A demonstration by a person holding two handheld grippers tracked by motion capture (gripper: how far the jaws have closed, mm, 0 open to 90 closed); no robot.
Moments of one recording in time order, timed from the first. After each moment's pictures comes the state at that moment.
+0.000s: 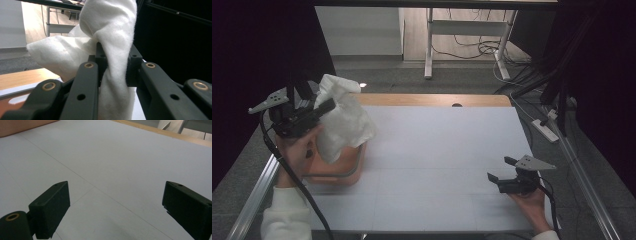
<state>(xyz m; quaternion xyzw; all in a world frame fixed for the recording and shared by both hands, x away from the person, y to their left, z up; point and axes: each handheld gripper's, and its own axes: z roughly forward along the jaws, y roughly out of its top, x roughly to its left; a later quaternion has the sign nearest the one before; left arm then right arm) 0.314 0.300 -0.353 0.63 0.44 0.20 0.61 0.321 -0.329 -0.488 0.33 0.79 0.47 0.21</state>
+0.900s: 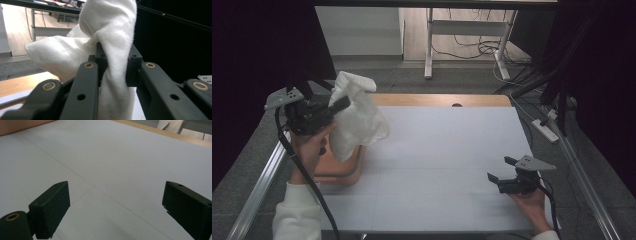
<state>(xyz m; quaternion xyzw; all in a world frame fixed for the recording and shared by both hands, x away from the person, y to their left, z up) 0.321 0.268 -0.346 0.64 0.41 0.18 0.63 0.321 -0.329 -0.488 0.33 0.80 0.46 0.21</state>
